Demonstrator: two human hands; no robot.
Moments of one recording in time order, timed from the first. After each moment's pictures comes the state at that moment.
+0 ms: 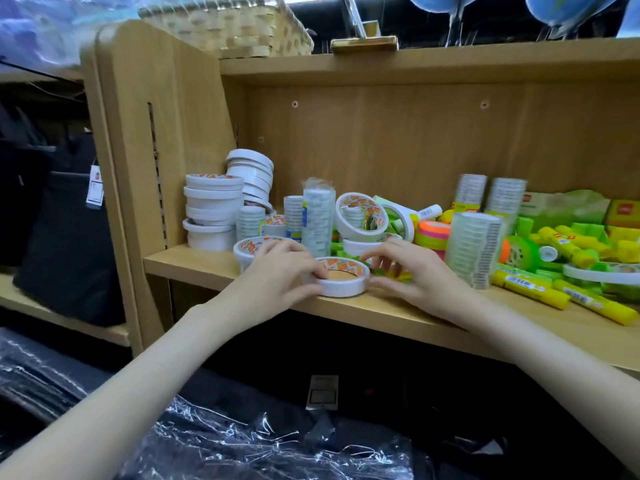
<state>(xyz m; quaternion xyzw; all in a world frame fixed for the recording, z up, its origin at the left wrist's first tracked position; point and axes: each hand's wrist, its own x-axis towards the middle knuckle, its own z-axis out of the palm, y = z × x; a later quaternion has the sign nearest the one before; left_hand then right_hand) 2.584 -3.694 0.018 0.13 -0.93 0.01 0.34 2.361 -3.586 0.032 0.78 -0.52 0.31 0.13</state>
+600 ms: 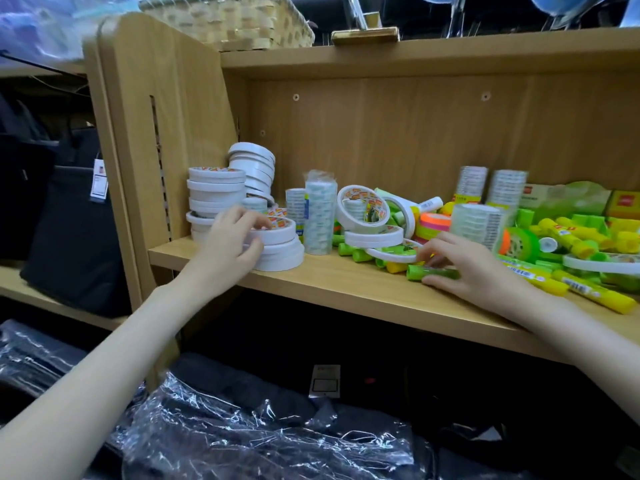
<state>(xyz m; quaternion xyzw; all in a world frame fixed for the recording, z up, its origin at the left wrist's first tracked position) 2.618 -3.718 0.027 0.27 -0.85 0.00 0.45 2.324 -3.551 0.037 0.73 -0.63 0.24 0.15</state>
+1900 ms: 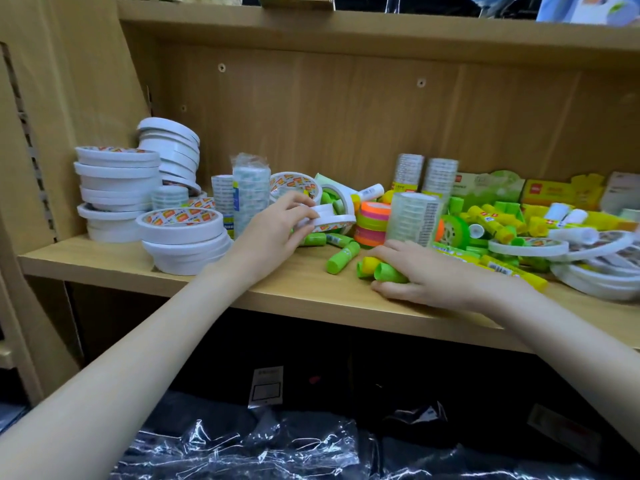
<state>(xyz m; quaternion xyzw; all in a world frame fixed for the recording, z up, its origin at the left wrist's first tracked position) 2.483 -3.717 0.029 0.09 -0.90 -0.01 0.44 2.333 -3.532 0.049 0.67 -0.73 0.02 0.08</state>
